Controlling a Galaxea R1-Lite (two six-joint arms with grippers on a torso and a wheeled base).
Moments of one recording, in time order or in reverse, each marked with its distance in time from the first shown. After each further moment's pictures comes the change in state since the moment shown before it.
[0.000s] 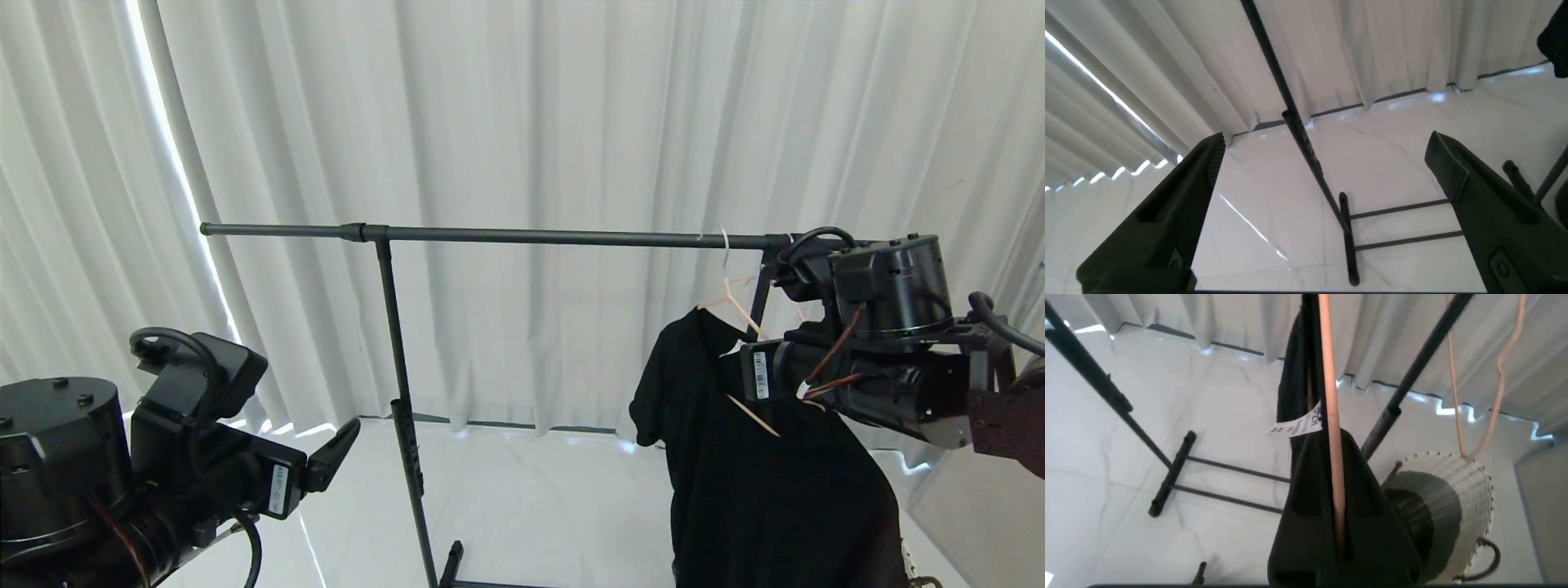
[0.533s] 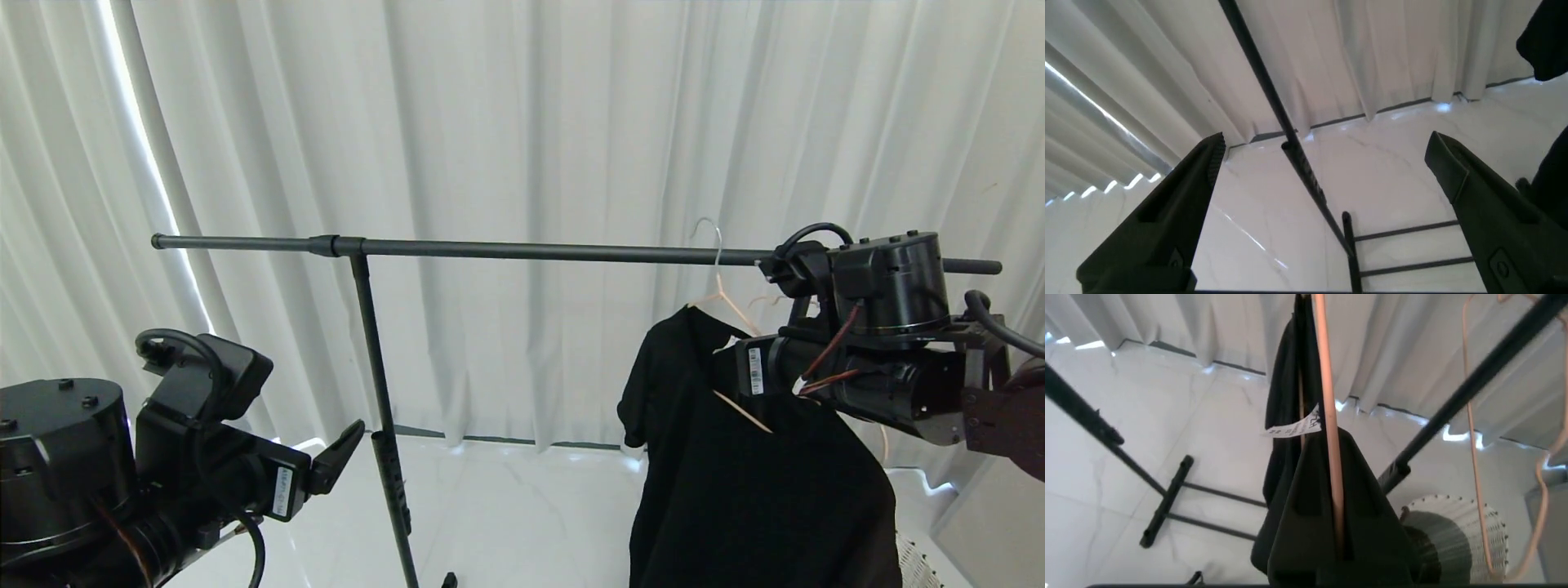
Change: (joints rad) left arm -0.014 0.002 0.000 0.000 0.000 0.001; right arm 0.000 0.008 -0.003 -0.032 0.014 -0.019
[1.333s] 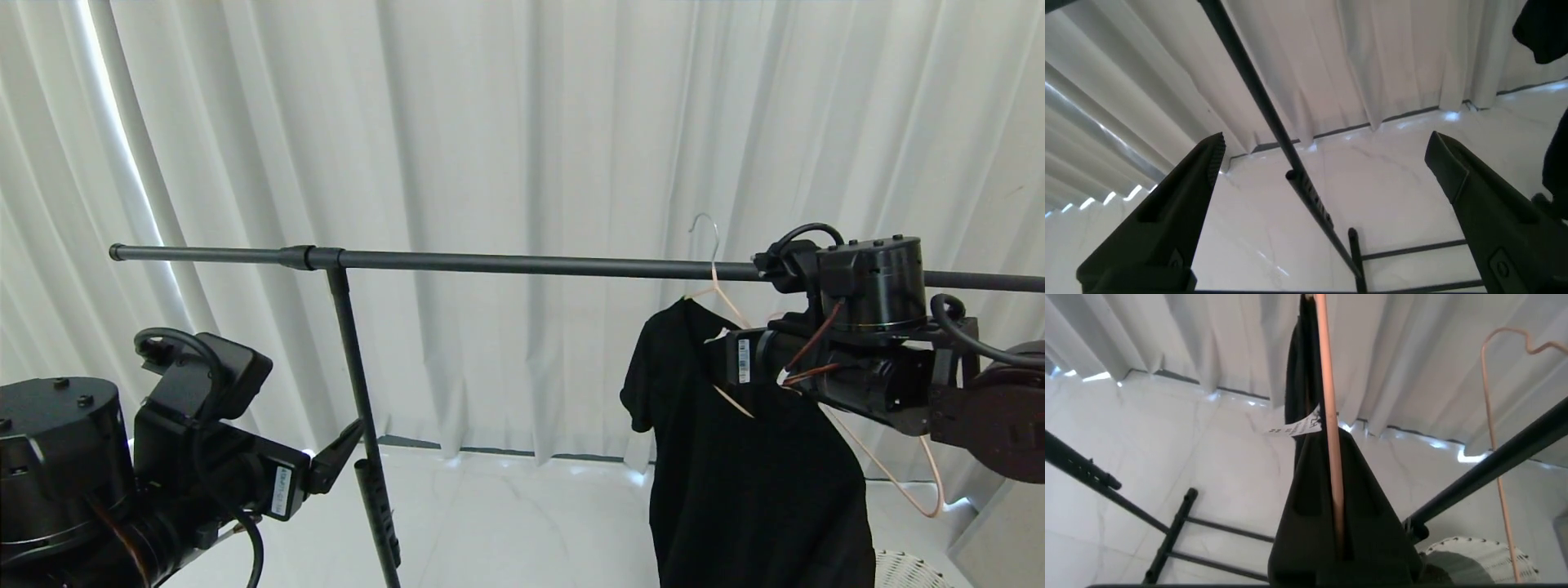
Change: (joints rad) left arm 0.000 -0.005 -0.001 -0.003 -0.003 0.014; right arm -0.033 0.061 0.003 -0.111 0.035 0.020
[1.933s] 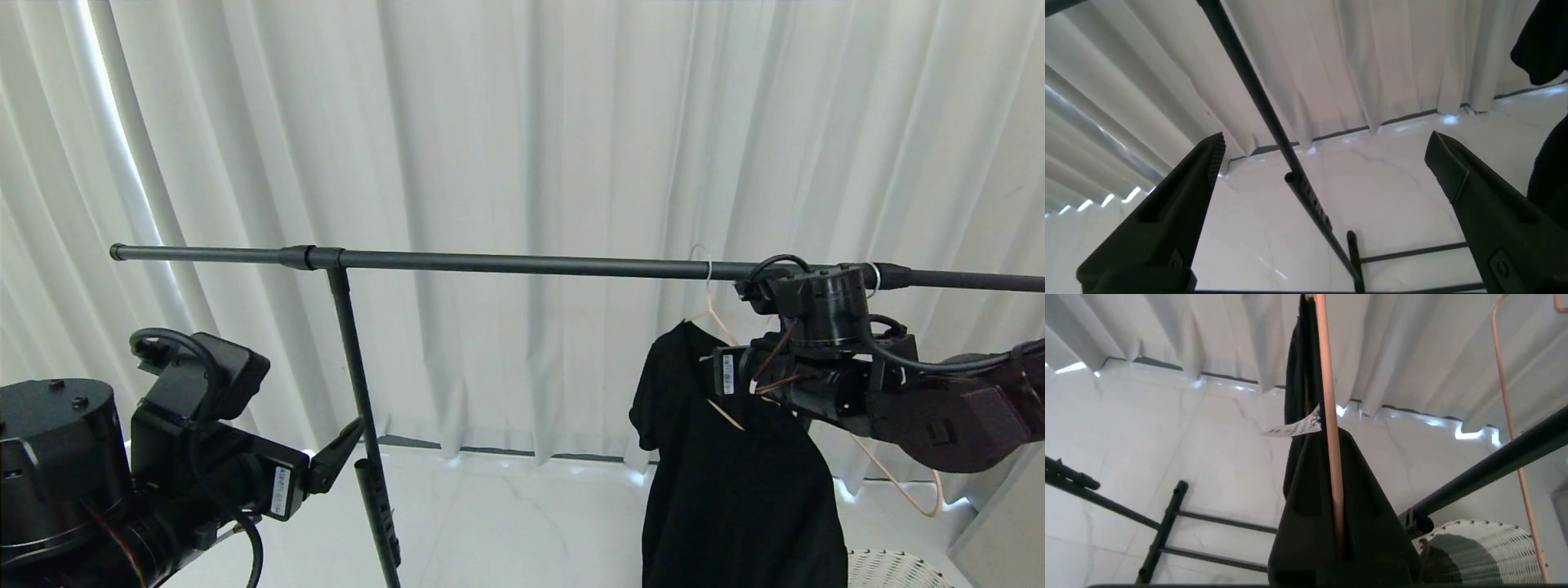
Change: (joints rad) left arm 0.000 -0.001 0.006 -0.013 -0.002 -0.002; right arm -0.051 0.131 -0.003 -0.063 0.008 0.021
